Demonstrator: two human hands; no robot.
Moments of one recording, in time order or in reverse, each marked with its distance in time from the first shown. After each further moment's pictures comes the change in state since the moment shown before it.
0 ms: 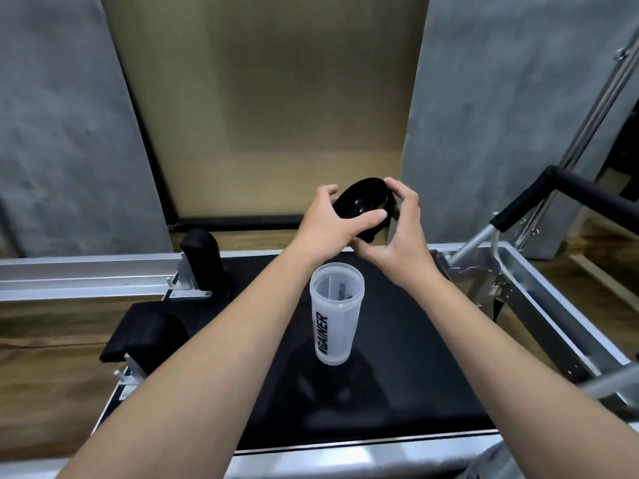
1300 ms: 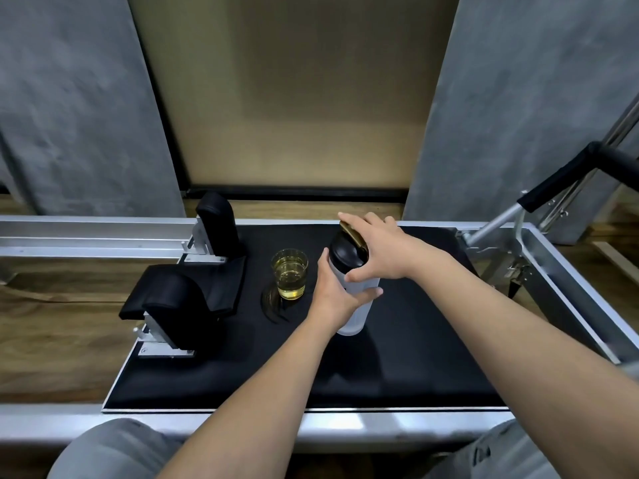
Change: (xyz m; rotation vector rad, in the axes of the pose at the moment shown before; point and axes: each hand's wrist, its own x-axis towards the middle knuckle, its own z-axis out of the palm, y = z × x) left_hand -0.064 -0.162 0.047 -0.084 0.000 -0.339; right_hand -0.001 0.013 0.045 -0.721 -0.831 0.124
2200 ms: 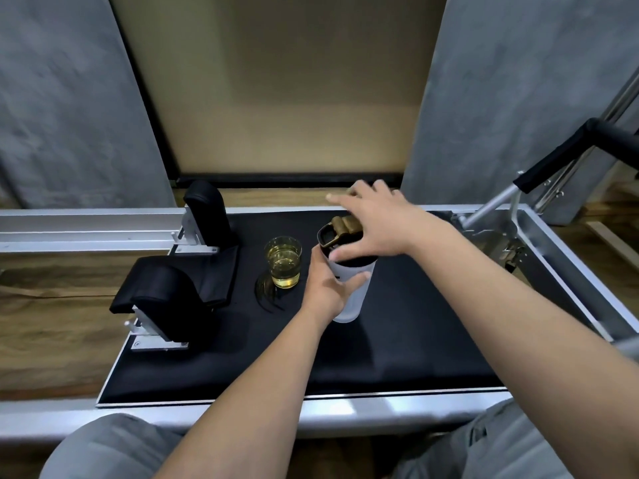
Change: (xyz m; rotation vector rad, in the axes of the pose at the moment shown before) left_hand 0.020 -0.025 0.008 -0.095 0.047 0.121; right_hand -0.010 -0.015 -0.031 -0.242 0.033 -0.047
